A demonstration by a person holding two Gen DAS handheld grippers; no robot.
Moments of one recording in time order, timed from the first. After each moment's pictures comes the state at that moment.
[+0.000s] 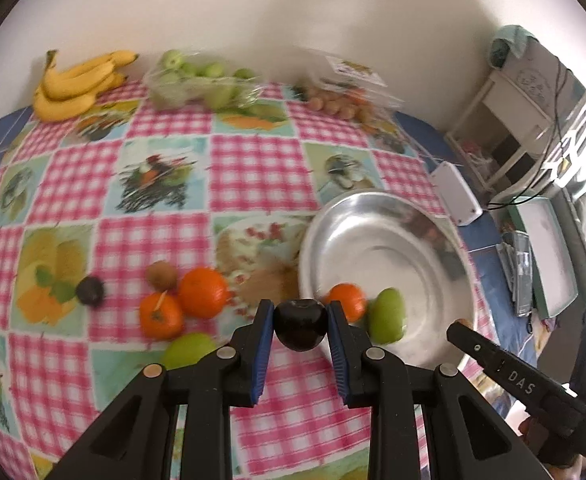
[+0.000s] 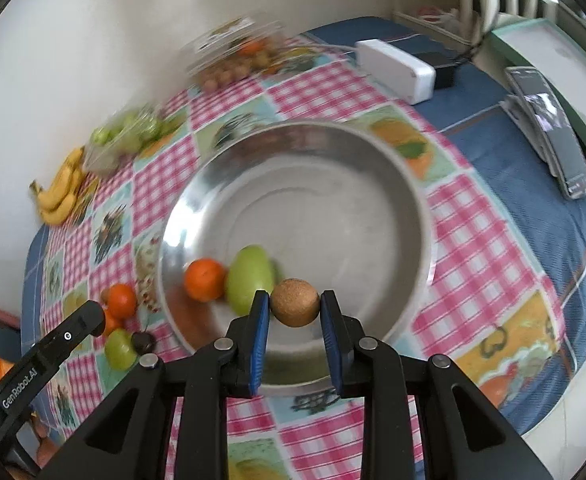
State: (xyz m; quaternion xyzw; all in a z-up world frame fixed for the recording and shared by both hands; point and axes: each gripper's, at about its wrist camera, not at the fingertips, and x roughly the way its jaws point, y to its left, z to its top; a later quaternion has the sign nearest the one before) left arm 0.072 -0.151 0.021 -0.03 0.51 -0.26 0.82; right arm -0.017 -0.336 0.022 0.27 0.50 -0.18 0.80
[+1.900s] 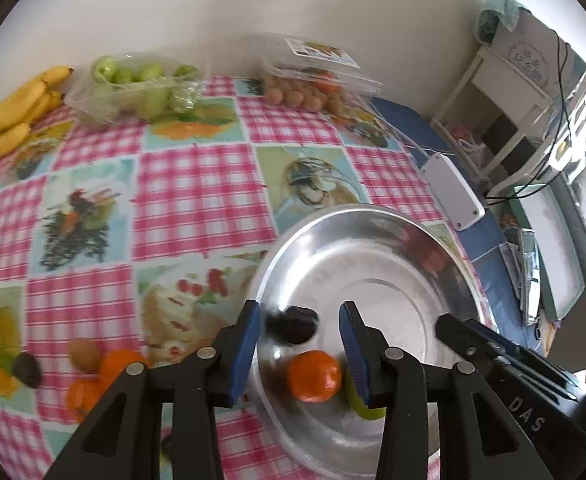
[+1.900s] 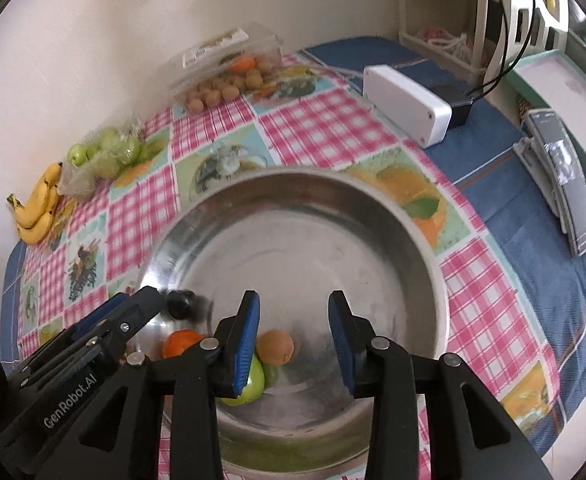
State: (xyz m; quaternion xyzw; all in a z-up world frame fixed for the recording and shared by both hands) left arm 0.115 -0.212 -0.007 0.00 0.51 -0.28 0.81; right arm 0.033 -0.357 0.015 0.22 0.49 -0.21 0.82
